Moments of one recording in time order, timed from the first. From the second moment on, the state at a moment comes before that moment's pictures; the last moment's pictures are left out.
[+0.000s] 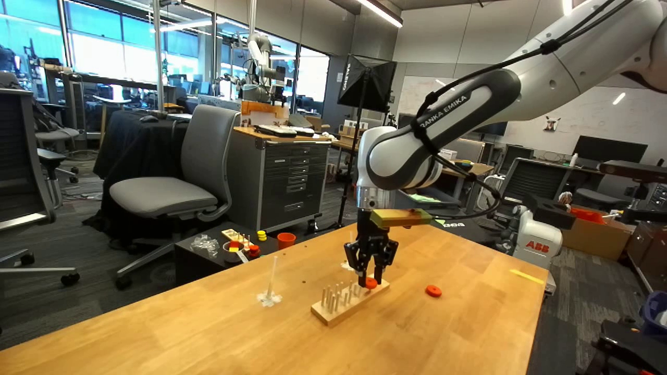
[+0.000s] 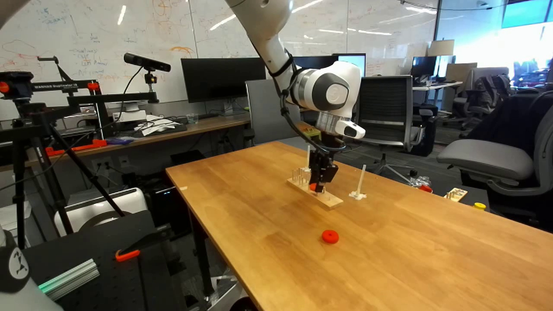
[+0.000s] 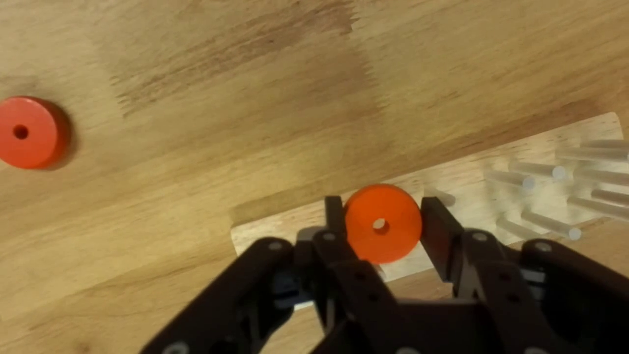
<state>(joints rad) 0.13 0.83 0.02 -1.57 0.13 2.19 0.38</state>
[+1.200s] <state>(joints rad) 0.13 0.85 0.00 -1.53 0.12 2.14 0.38</state>
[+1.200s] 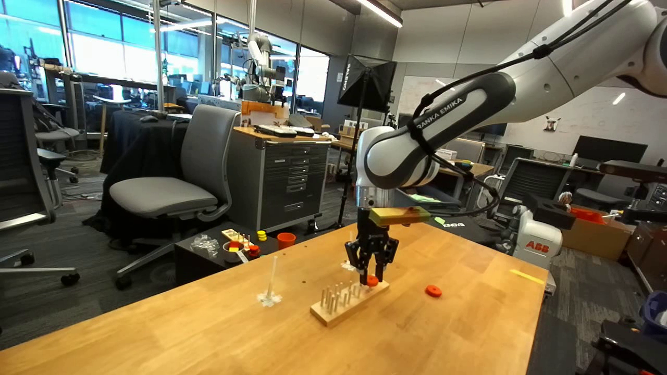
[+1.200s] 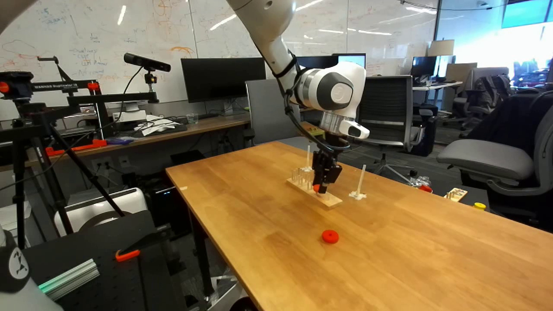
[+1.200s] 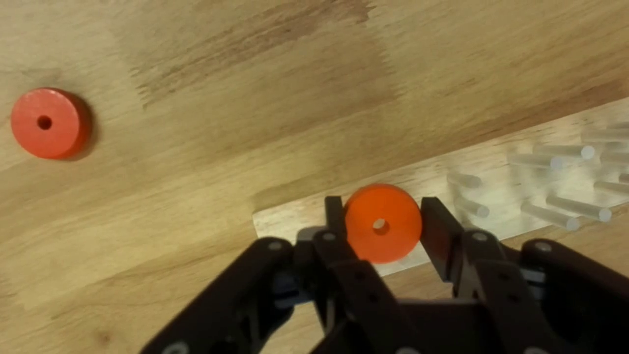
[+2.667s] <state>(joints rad) 0.15 0.85 0.00 -1.53 0.12 2.14 0.38</state>
